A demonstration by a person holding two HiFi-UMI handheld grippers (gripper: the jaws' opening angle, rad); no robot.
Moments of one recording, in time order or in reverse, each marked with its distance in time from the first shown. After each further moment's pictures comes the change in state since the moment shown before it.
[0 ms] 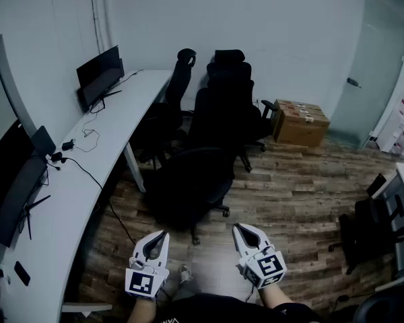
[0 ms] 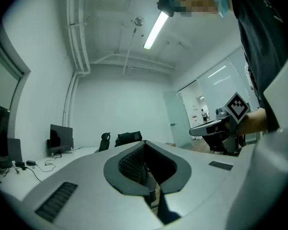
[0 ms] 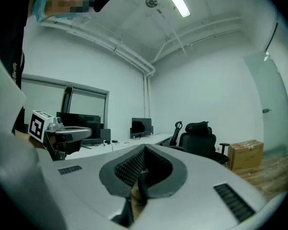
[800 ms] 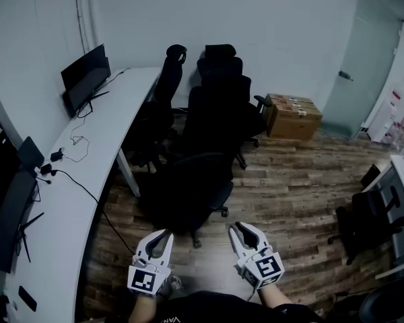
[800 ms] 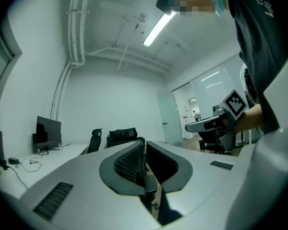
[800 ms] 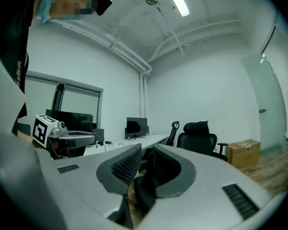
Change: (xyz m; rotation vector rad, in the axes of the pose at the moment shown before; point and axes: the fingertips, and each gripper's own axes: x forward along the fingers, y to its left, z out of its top) left arm 0.057 0.071 -0.064 -0.034 -0.006 -0.180; right arm 0.091 0.014 -0.006 0.023 0.014 -0.076
